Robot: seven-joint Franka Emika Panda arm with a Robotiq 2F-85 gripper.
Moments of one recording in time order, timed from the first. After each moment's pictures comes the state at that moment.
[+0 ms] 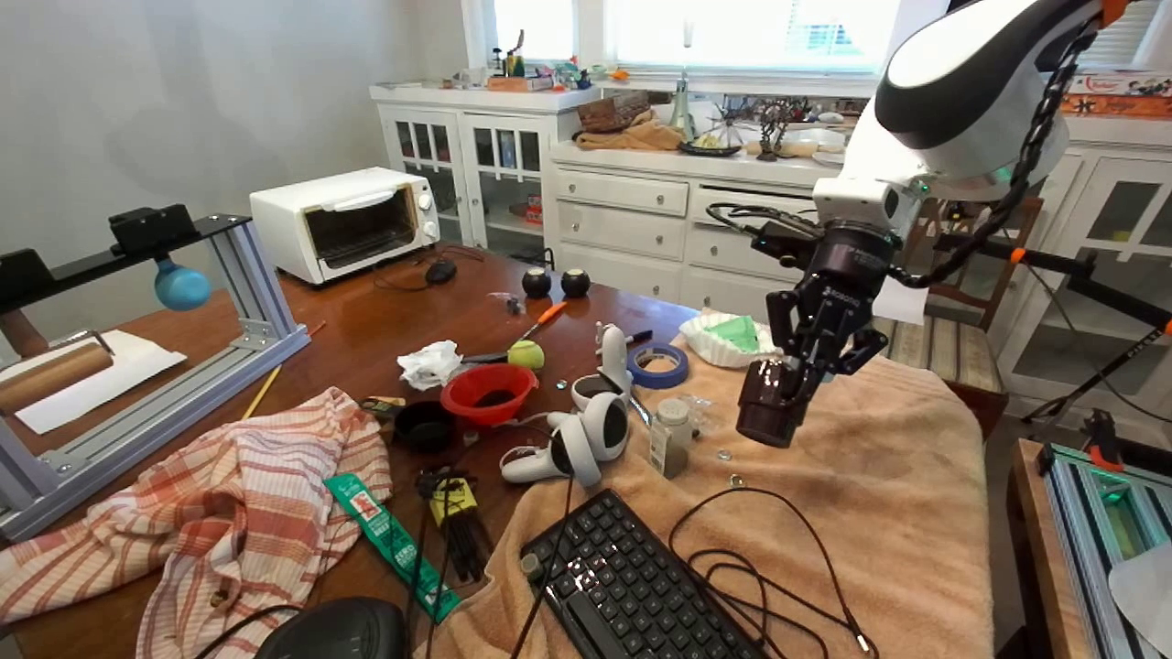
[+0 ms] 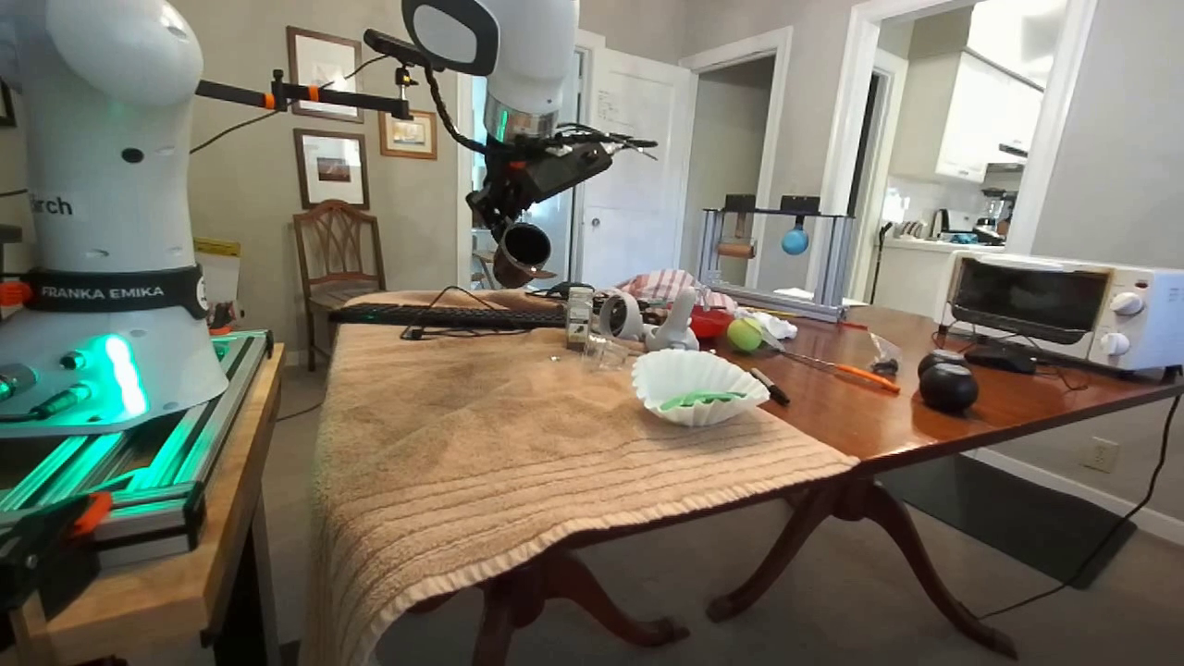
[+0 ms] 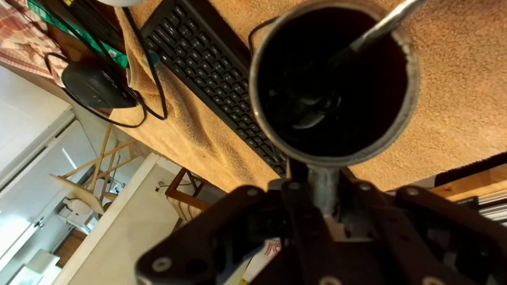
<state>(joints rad) 0.54 -0.31 -0.68 -2.67 0.67 2.29 -2.71</state>
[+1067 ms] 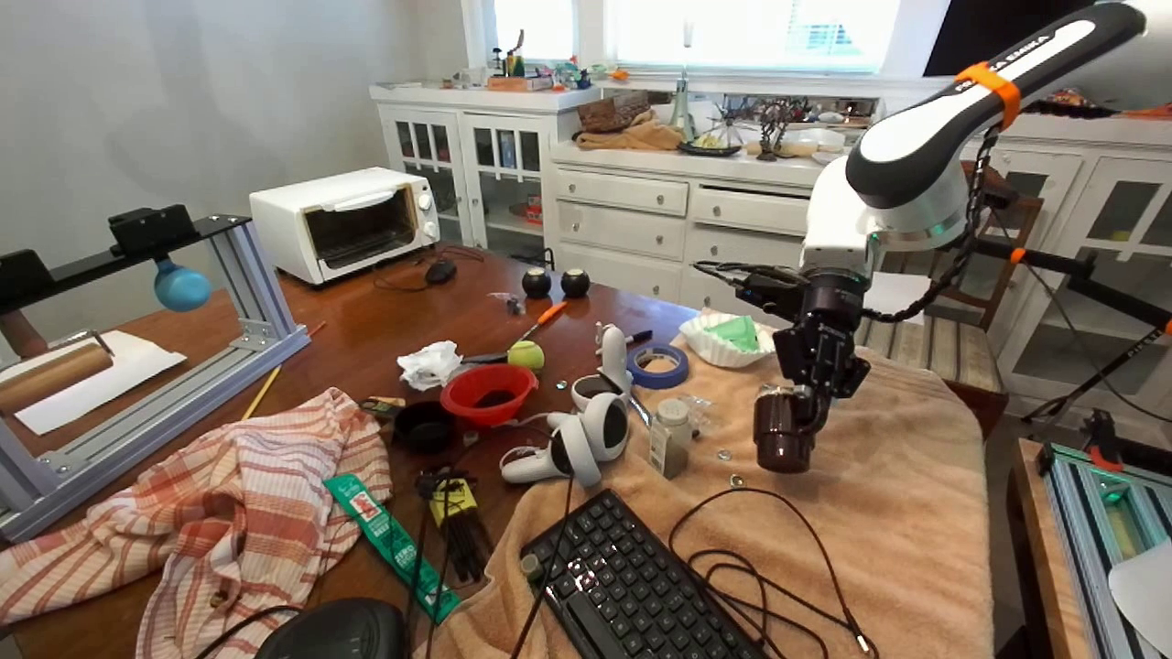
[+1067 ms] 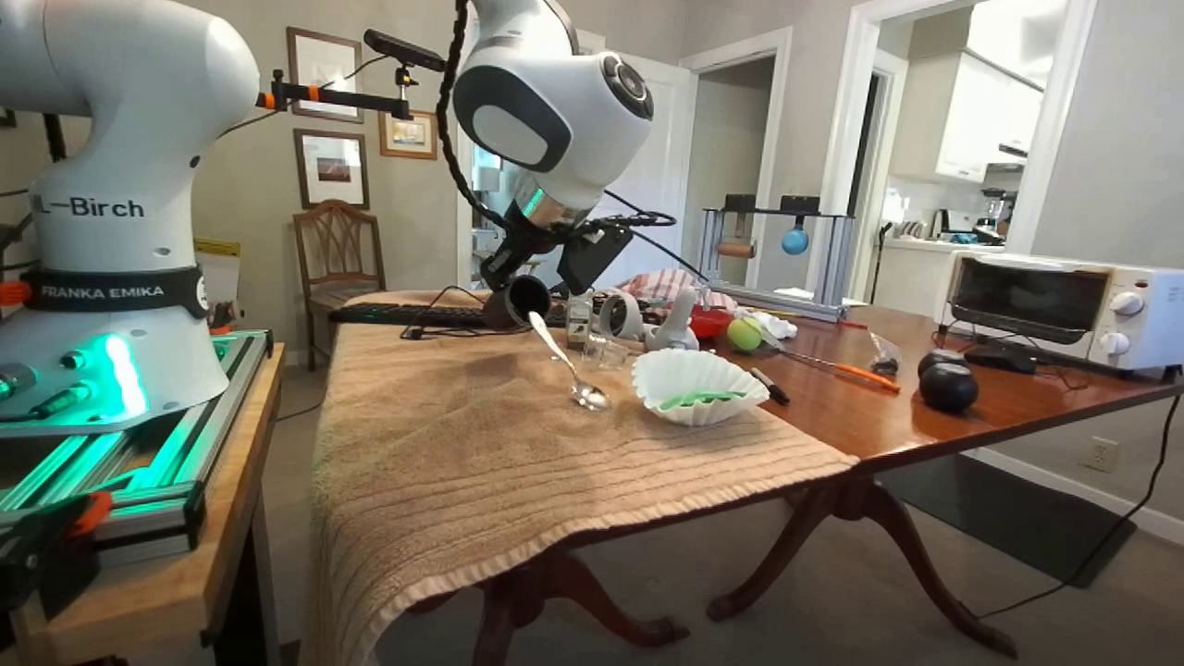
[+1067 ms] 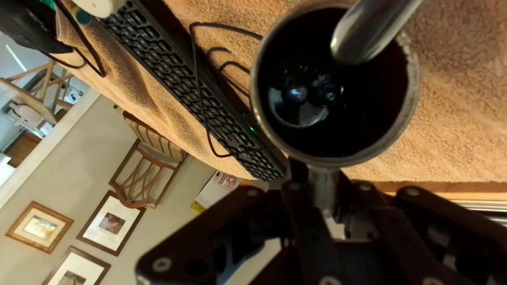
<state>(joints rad) 1.37 -0.71 -1.77 -2.50 0.08 2.20 -2.71</state>
